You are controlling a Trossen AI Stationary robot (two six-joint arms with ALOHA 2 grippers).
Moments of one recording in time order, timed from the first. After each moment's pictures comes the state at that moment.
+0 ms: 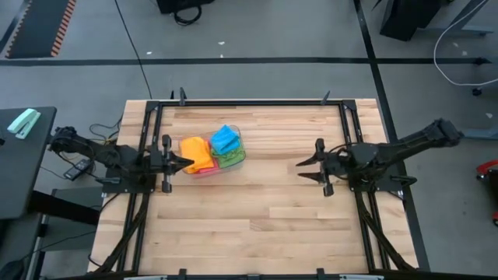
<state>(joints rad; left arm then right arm) -0.37 0.42 0.39 0.02 -0.49 0.11 0.28 0.69 0.39 0.25 0.20 -0.06</state>
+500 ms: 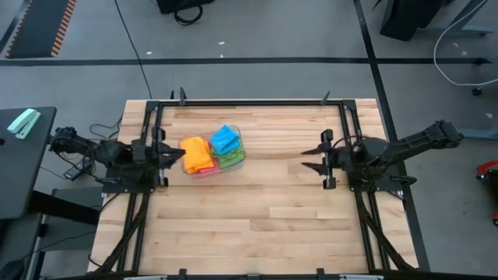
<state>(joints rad) -0.37 0.41 0.38 0.38 -0.48 0.28 0.26 0.65 0.39 0.44 0.25 -0.23</state>
